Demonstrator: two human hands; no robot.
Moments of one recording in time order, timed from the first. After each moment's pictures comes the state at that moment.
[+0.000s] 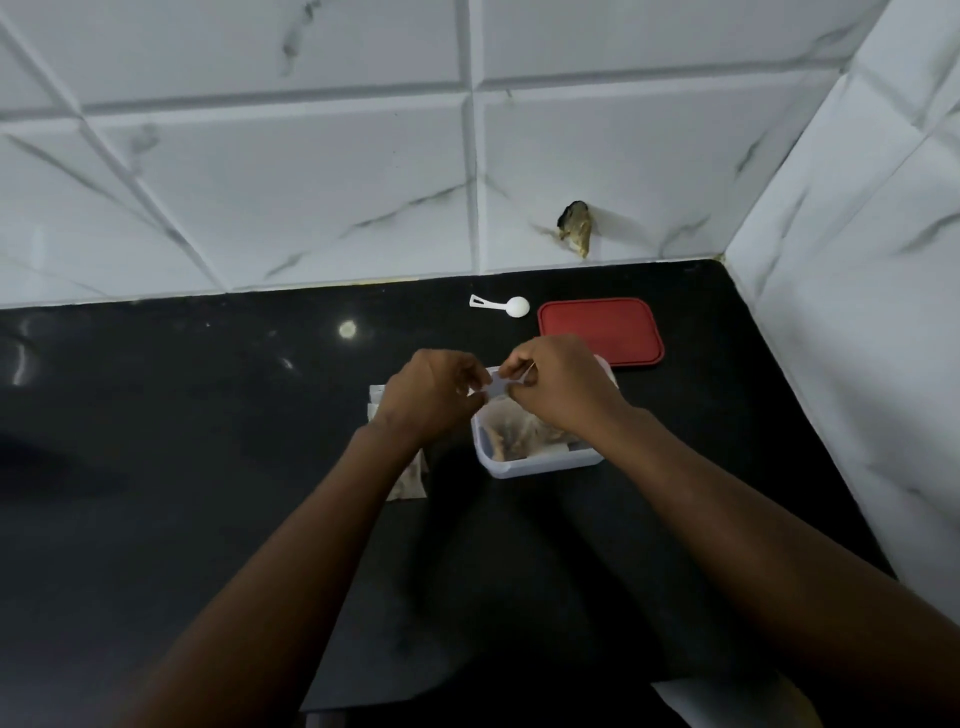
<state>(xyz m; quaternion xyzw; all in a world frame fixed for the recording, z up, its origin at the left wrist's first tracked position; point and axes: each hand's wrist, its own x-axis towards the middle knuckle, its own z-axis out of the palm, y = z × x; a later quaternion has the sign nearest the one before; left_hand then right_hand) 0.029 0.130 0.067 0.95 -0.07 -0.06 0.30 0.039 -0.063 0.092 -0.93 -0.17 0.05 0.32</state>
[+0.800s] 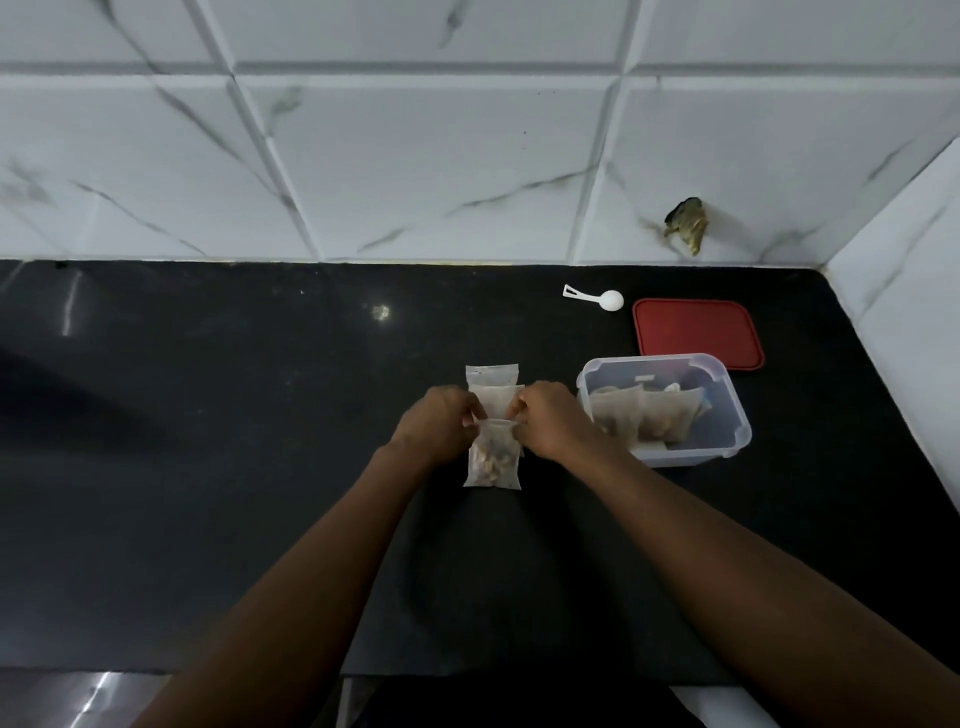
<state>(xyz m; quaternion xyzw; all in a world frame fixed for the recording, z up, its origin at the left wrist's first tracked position) -0.010 0.255 0.003 0.96 -0.02 -0.16 0.25 0.018 0.074 0.016 -0.95 -0.12 0.18 0.23</state>
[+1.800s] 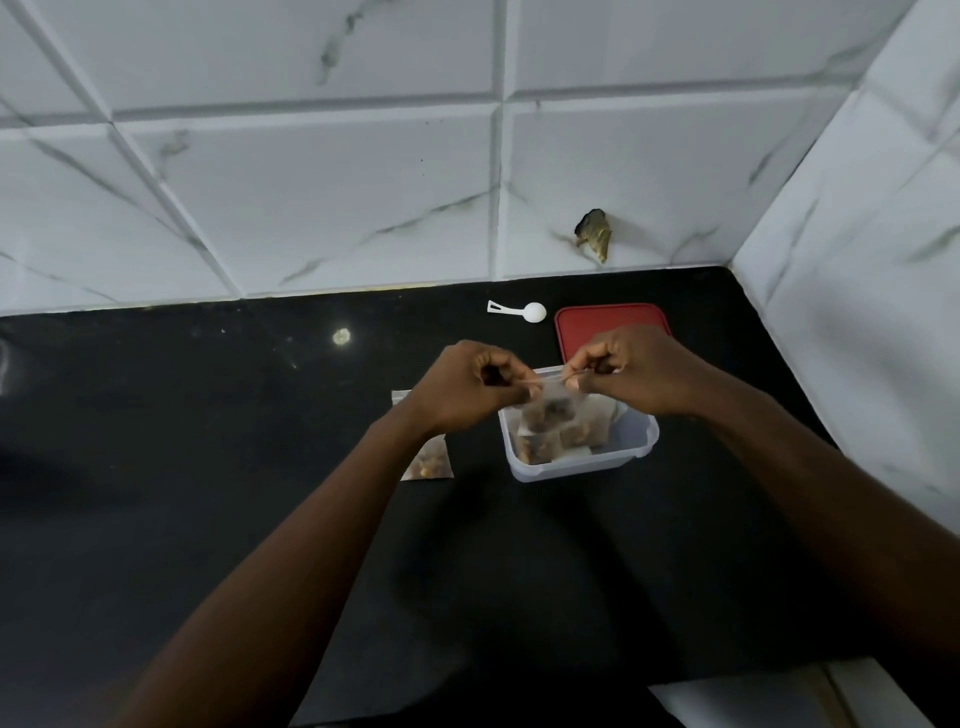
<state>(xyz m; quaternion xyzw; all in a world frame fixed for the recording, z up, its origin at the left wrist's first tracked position) 0.030 0.147 0.091 0.83 -0.15 -0.14 0.52 0.046 -0.097 0.133 -0.91 -0.16 0.19 0.33</state>
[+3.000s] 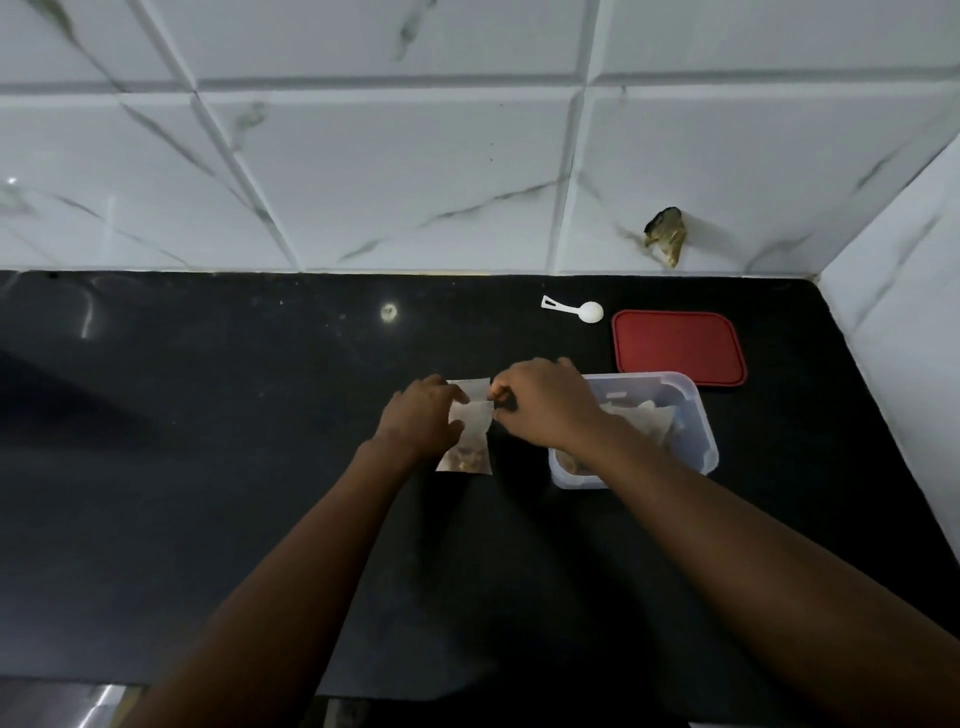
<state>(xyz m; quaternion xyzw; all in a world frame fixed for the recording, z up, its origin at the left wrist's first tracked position) 0.013 0.222 0.026 0.98 0.00 -0.15 0.14 0.051 0.035 0.064 -0.93 -0.29 0.13 0.17</state>
